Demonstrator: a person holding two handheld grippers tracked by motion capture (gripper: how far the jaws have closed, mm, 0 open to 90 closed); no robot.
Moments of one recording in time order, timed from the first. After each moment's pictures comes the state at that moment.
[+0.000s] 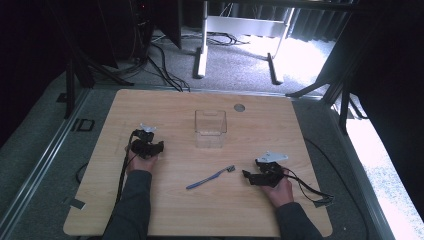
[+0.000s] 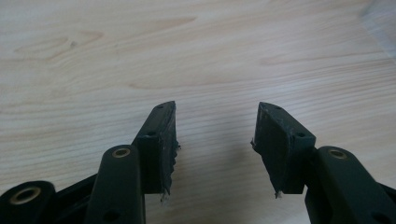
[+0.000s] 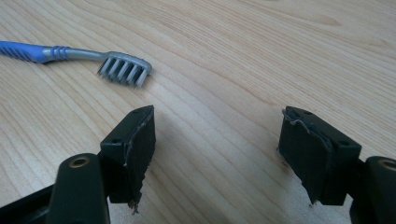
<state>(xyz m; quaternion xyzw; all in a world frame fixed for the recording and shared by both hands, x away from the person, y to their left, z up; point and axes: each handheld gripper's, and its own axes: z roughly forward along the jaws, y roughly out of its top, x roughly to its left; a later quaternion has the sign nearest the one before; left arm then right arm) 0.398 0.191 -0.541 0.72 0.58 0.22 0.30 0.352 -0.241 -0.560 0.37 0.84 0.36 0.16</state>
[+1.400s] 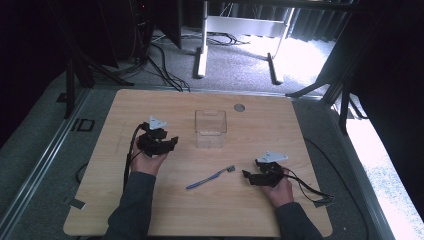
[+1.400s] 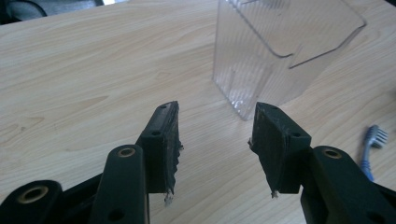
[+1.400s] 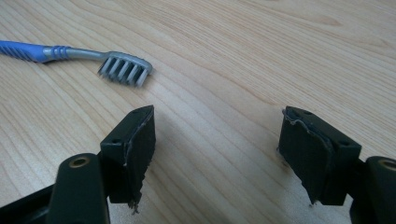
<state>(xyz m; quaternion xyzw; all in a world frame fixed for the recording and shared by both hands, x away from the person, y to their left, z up) 0.359 0.150 -0.457 0.76 0.49 0.20 0.37 0.352 -0.241 -0.560 0.37 0.84 0.37 0.16</state>
